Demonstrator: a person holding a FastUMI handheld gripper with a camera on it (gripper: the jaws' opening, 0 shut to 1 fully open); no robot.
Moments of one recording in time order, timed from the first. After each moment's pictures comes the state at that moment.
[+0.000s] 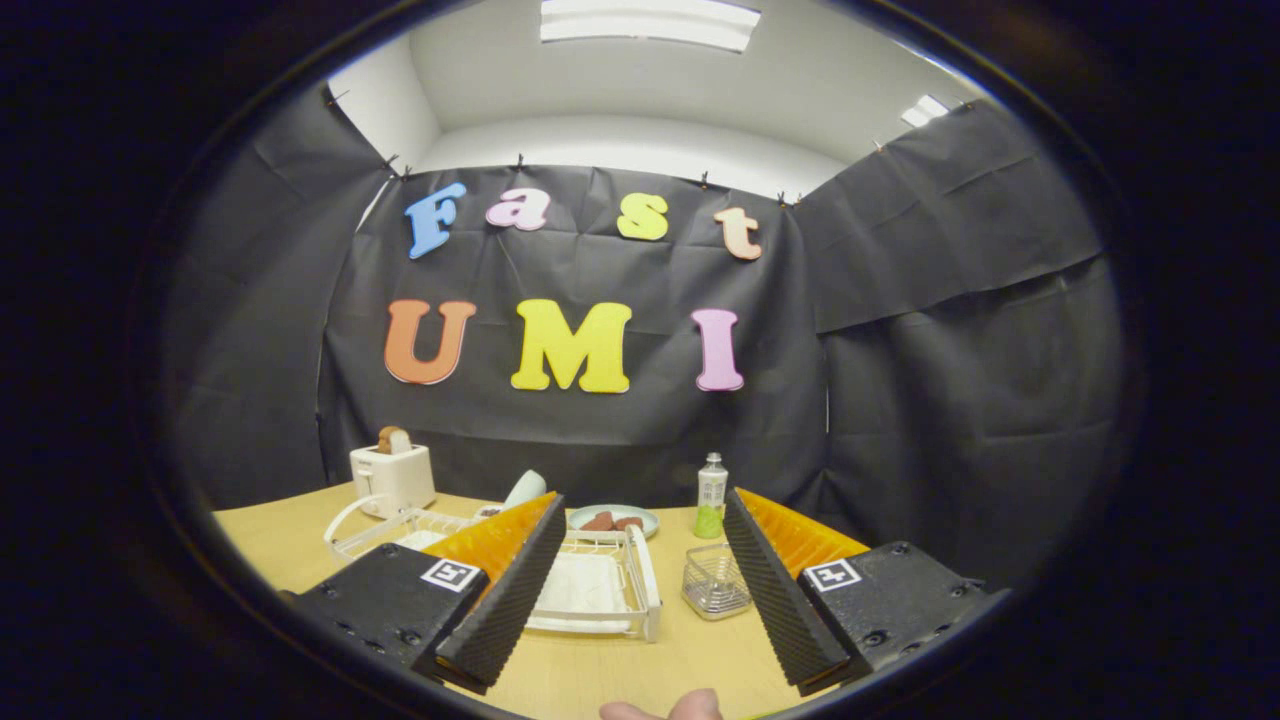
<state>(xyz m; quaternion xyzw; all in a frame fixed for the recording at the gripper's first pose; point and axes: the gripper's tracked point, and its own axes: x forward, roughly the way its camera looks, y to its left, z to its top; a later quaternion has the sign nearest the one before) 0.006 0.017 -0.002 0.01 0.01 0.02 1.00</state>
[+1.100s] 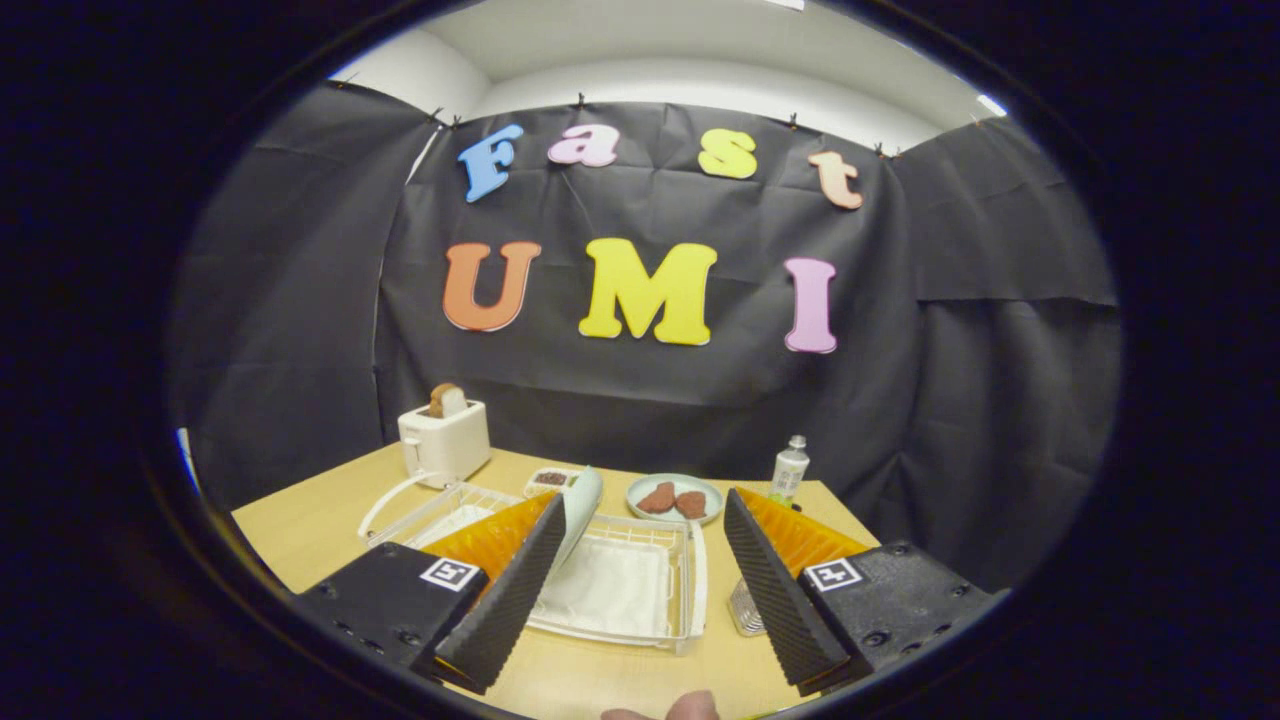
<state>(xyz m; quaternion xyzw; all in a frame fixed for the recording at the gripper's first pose) 0.090 0.067 0.024 -0.05 0.15 0.13 0.98</state>
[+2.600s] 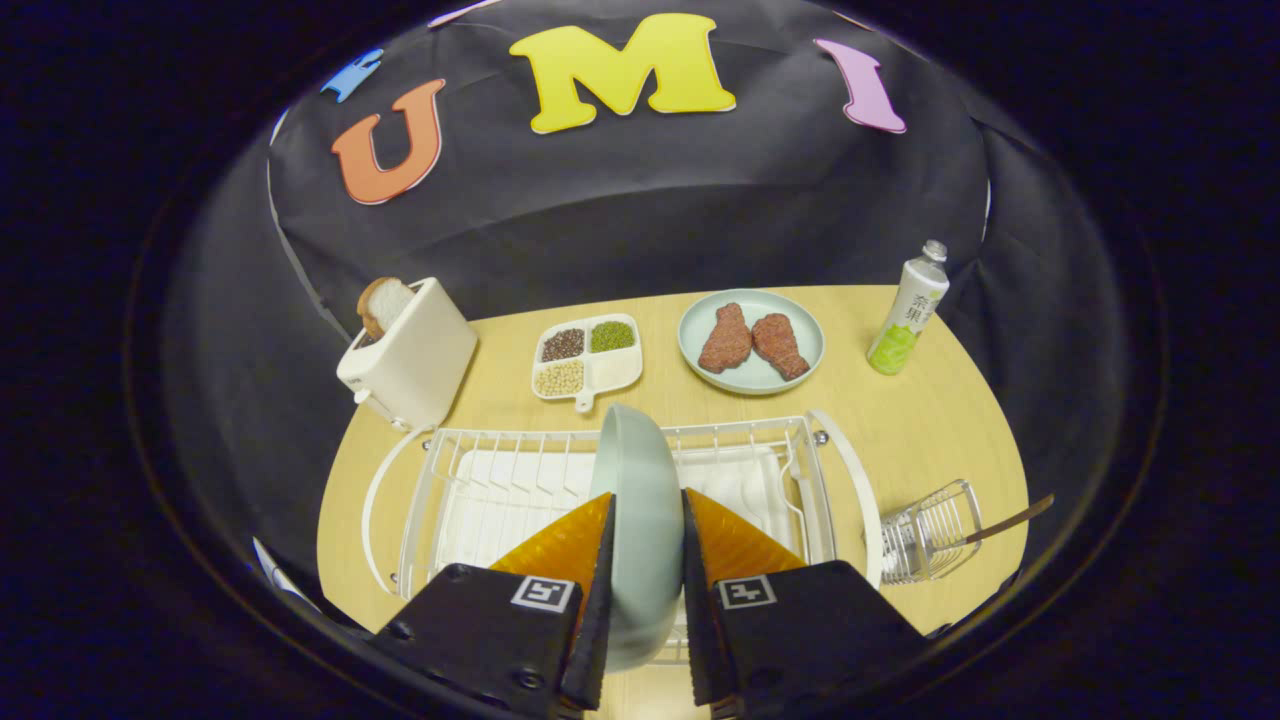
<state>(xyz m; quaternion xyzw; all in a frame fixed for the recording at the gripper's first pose) 0.220 0.161 -0.067 0.02 0.49 0.11 0.87</state>
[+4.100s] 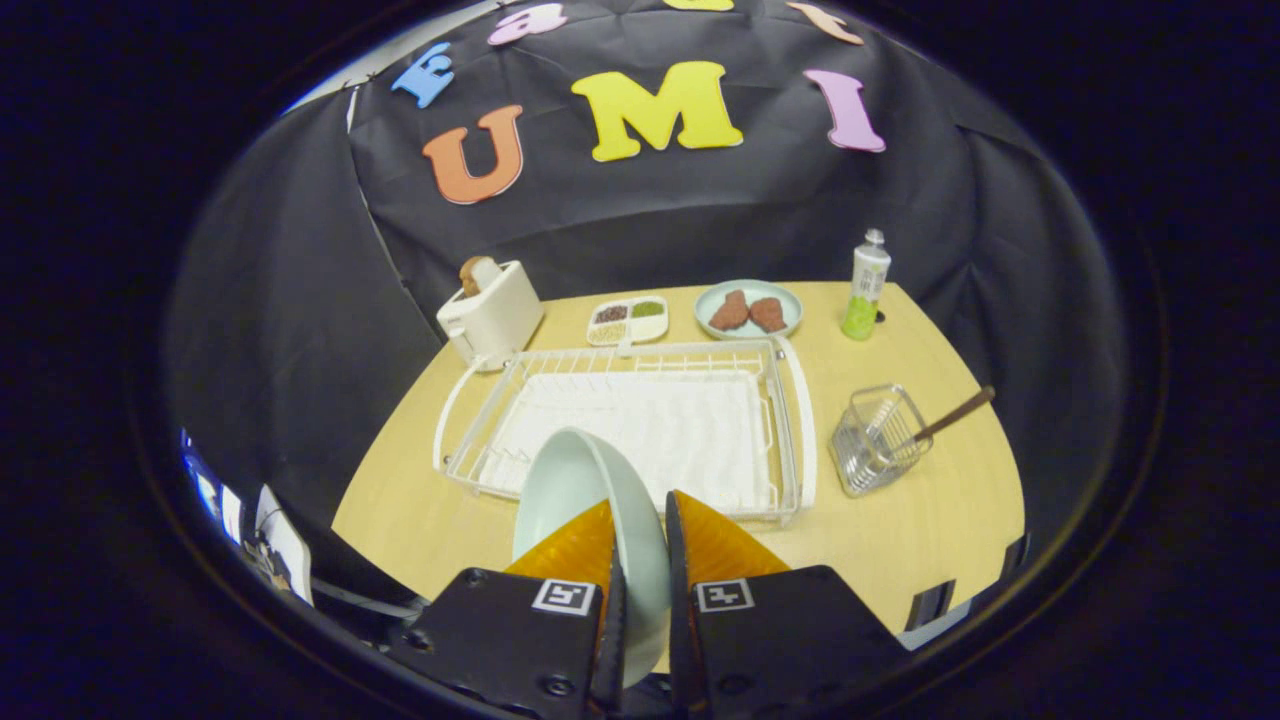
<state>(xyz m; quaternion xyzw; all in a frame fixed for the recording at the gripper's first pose) 0.025 0.084 -0.062 0.03 0.45 0.18 0.87</state>
